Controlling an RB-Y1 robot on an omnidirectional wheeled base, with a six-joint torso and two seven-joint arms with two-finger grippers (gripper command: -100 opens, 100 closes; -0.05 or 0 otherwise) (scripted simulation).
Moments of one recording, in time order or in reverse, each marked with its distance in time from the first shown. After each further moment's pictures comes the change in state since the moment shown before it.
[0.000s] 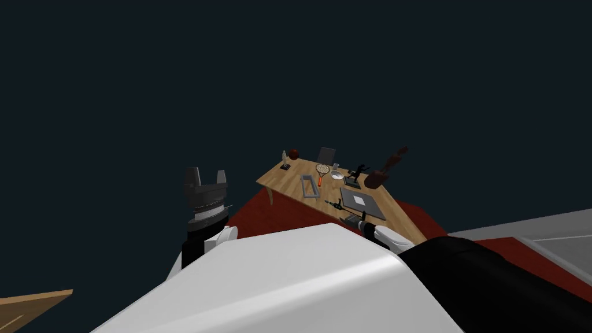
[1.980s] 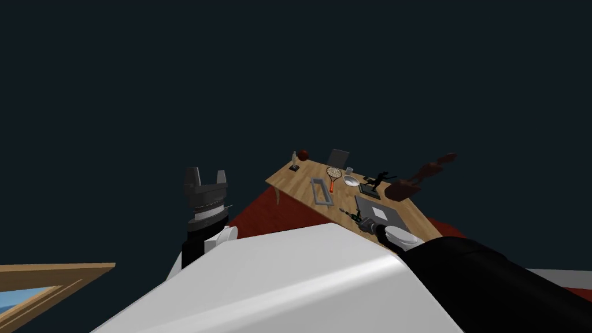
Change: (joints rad) left arm 0.000 0.000 0.000 0.000 0.000 0.000 0.000; right arm -0.040 -0.119 0.072 0.169 0.100 0.043 0.012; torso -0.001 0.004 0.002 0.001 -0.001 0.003
